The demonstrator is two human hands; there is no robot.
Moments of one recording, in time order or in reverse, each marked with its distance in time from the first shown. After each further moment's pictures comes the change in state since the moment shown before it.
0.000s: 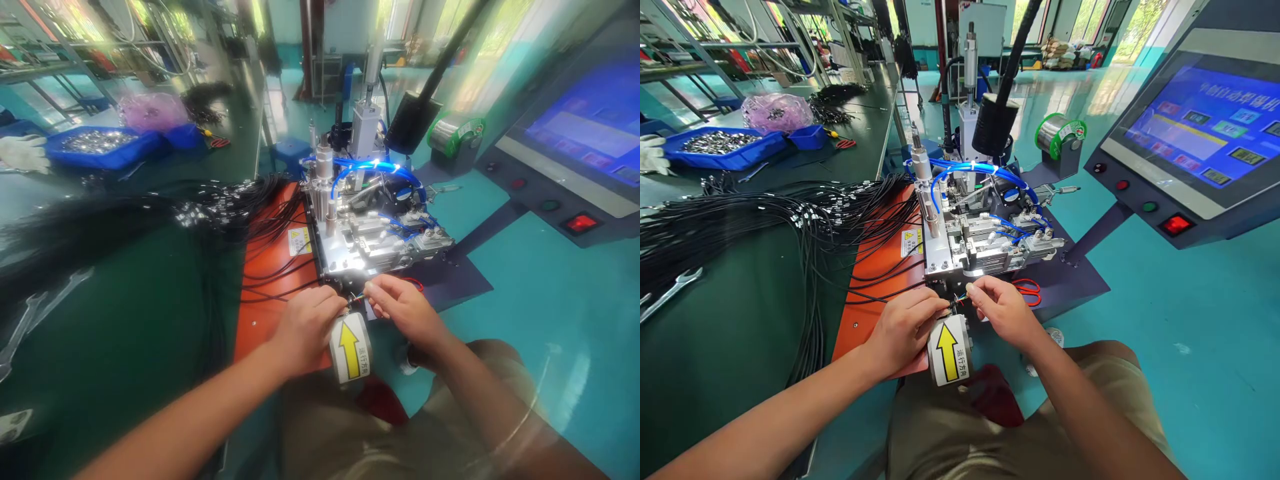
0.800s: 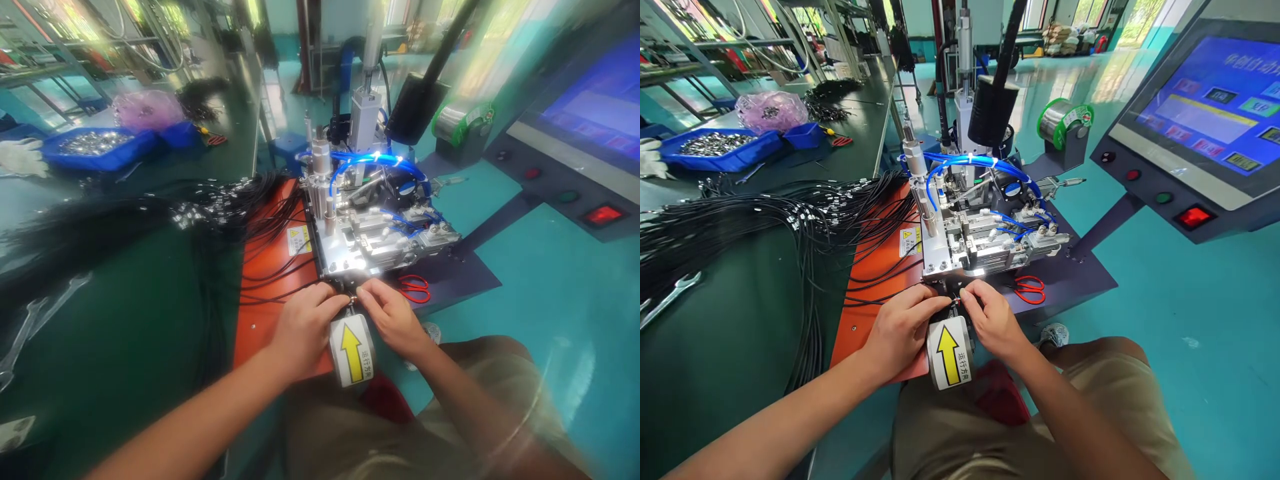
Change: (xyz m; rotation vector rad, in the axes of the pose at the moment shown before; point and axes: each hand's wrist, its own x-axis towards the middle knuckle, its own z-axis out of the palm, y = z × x) left_hand 0.000 0.000 0.000 0.071 0.004 -0.060; right_hand 0.007 0.024 0.028 -0.177 0.138 -0.173
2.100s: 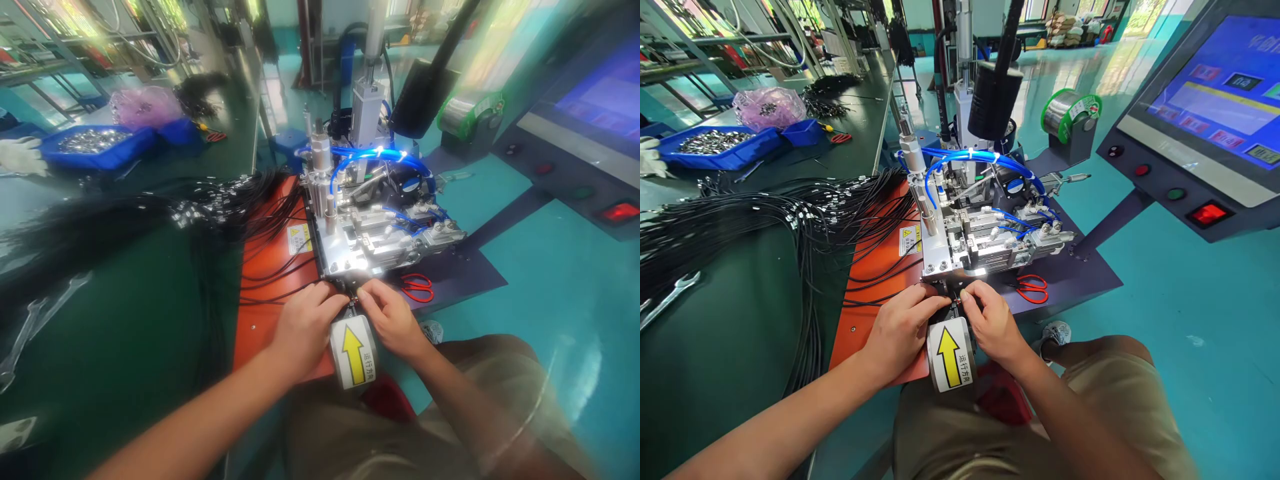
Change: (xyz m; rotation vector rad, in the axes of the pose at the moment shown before) left_hand 0.002 0.002 0.000 0.138 -0.035 -0.035; right_hand 0.001 0.004 0.008 0.033 0.040 -0.010
